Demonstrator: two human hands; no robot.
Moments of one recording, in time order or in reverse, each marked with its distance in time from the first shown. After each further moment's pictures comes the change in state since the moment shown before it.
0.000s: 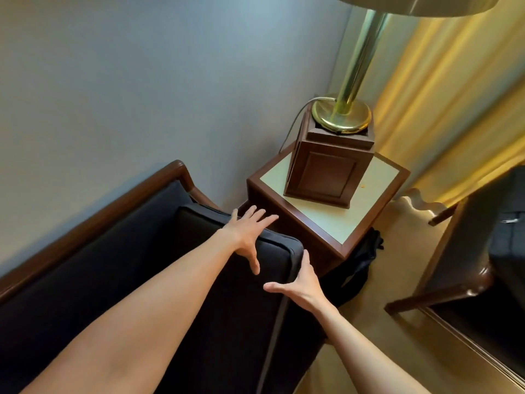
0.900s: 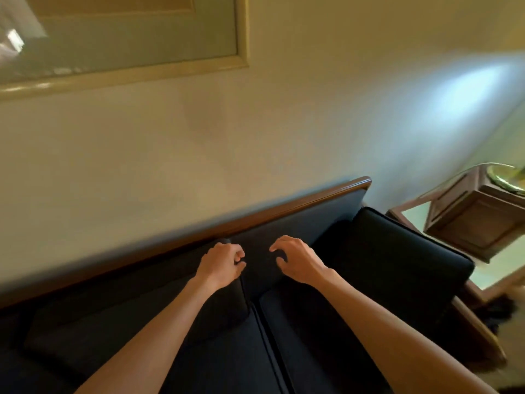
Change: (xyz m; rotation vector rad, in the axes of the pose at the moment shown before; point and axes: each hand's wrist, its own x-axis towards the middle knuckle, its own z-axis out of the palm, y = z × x) left_hand -0.567 -0.251 0.242 -0.584 0.616 -0.619; right_hand -0.279 -0.247 0.402 -0.790 -0.236 -0.903
